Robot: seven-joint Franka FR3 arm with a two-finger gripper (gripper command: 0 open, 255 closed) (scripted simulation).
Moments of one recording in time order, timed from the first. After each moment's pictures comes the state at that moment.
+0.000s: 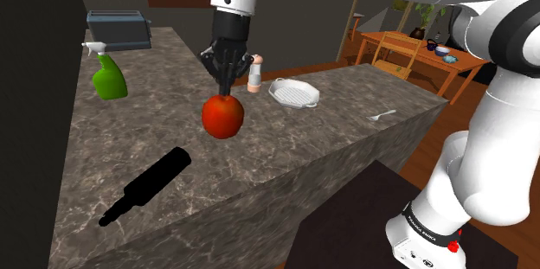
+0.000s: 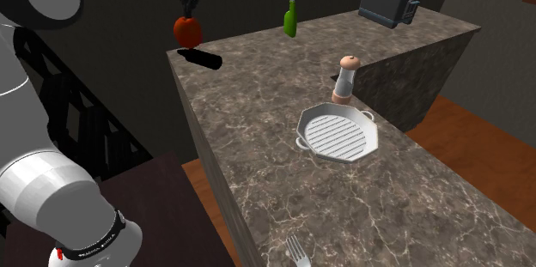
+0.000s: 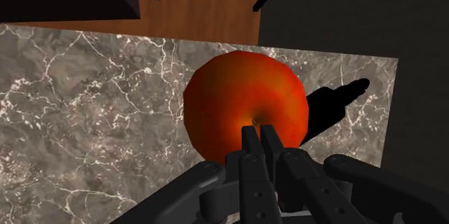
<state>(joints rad) 0.44 0.17 0.19 -1.48 0.19 1.66 0.62</state>
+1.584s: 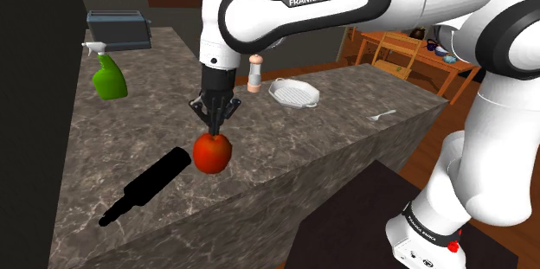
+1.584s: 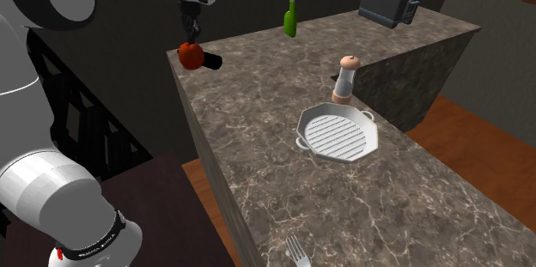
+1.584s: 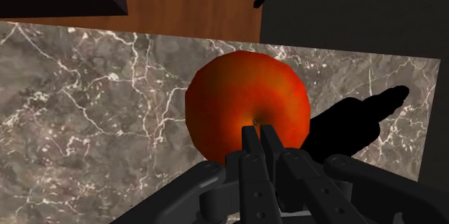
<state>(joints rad) 0.48 0.23 0.21 -1.67 0.19 1.93 0.62</state>
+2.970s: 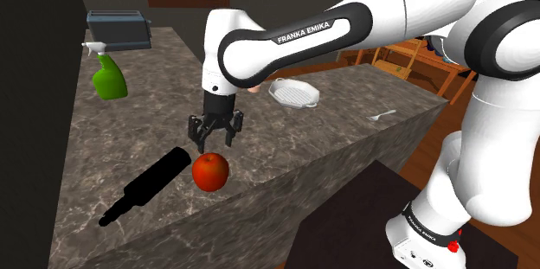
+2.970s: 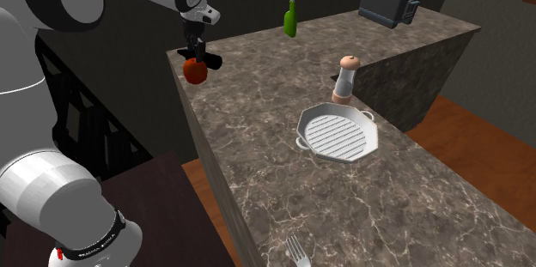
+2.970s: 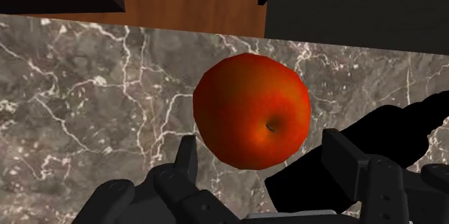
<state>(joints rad) 0.48 0.27 0.21 -1.78 0.19 2.07 0.59</state>
